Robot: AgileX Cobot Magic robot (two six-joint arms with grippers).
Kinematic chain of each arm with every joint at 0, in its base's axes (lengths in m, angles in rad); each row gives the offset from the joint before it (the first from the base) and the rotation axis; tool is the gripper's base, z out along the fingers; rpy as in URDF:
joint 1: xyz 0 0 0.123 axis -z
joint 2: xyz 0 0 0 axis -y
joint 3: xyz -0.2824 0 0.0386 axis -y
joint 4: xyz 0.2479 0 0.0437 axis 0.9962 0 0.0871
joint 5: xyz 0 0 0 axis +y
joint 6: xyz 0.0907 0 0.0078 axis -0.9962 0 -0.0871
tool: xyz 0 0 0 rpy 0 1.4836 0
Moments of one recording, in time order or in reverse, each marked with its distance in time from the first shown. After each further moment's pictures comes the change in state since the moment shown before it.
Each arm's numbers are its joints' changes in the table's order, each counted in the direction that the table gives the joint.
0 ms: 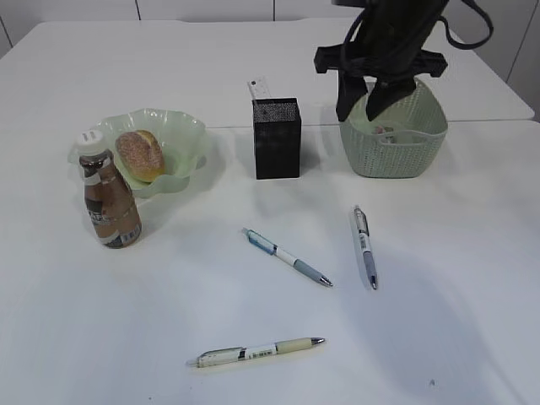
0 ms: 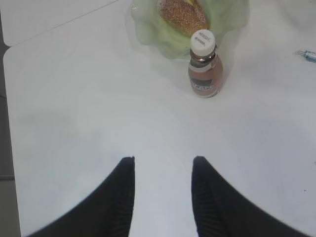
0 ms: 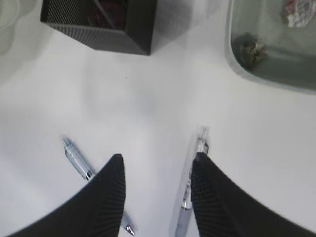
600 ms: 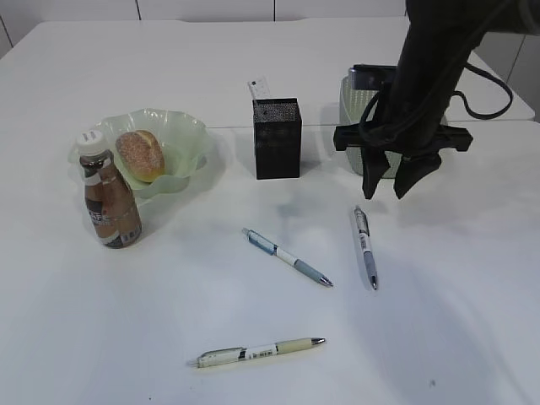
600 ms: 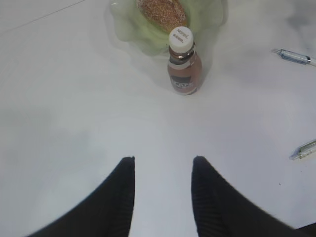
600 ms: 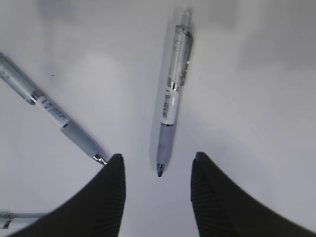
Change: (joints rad) left arm 0.000 0.000 0.000 -0.068 0.000 0.000; right arm 0.000 0.095 -0.381 -0.007 -0.017 -0.082
